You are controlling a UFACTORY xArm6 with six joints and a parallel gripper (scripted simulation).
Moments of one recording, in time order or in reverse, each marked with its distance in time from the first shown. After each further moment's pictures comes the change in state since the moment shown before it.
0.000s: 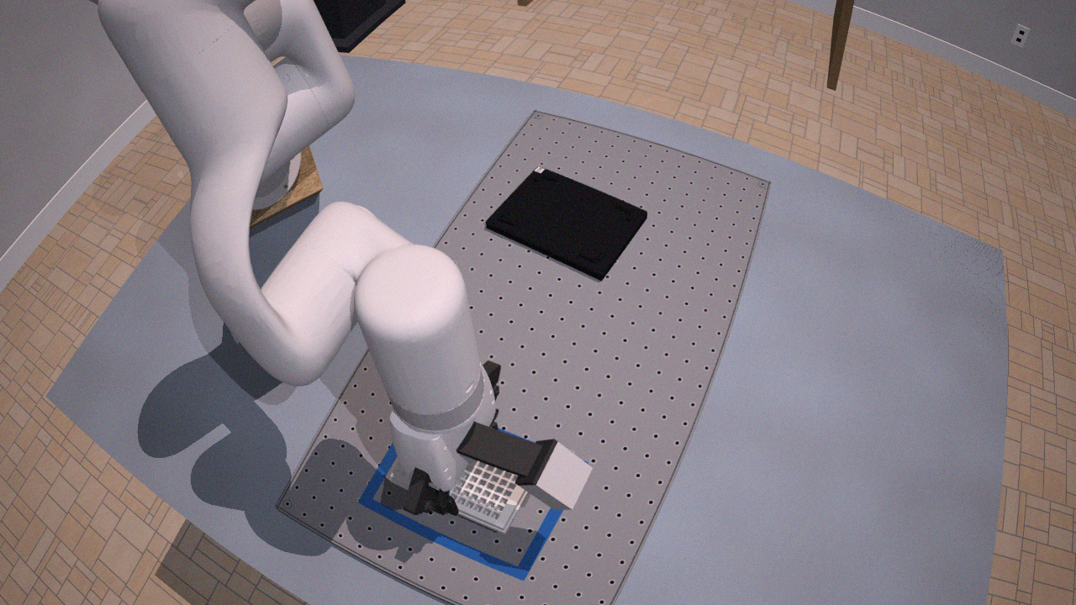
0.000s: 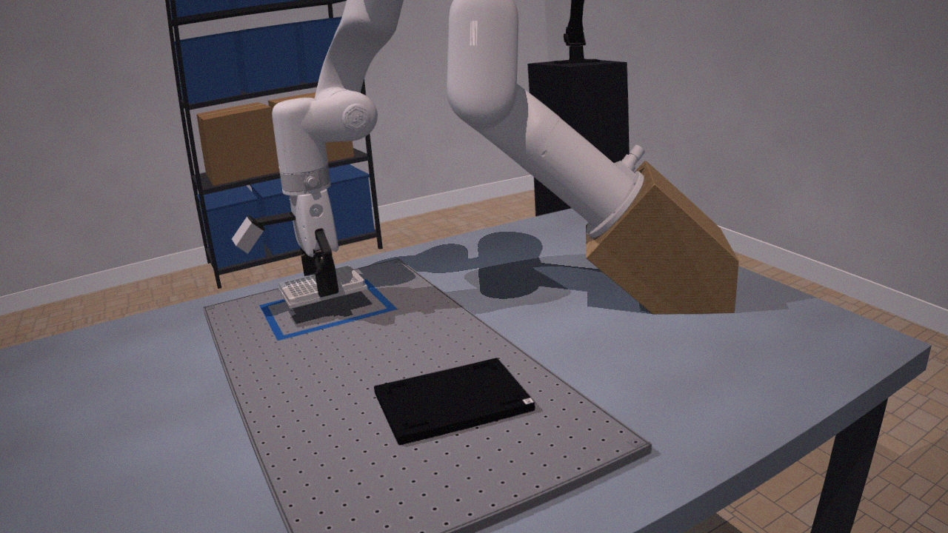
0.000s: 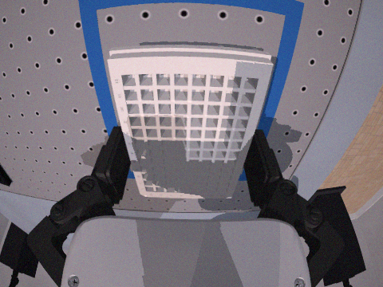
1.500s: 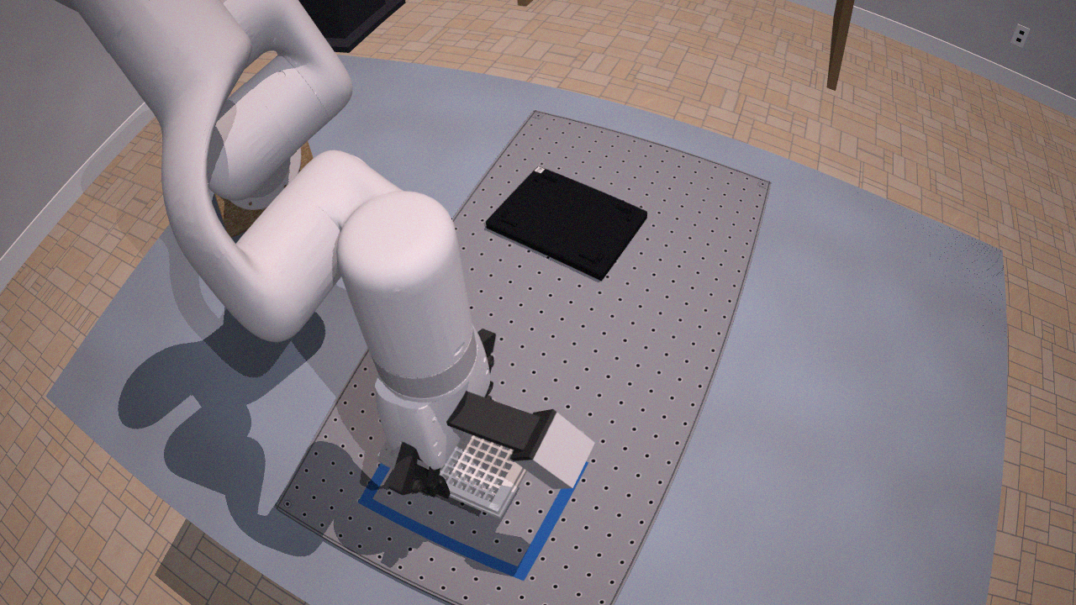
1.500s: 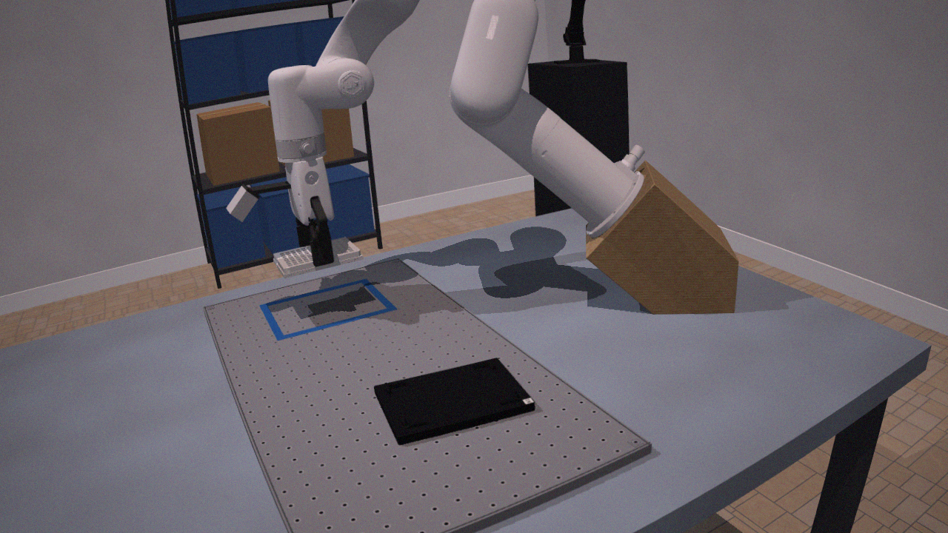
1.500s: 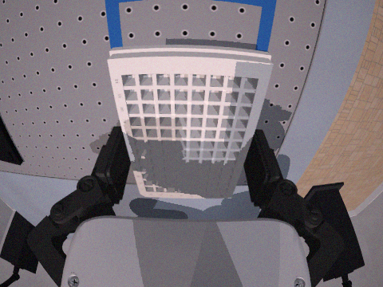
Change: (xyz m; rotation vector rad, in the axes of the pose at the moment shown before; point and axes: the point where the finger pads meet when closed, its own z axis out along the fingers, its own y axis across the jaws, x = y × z) arm 0.000 0.000 -0.050 -0.001 0.000 0.000
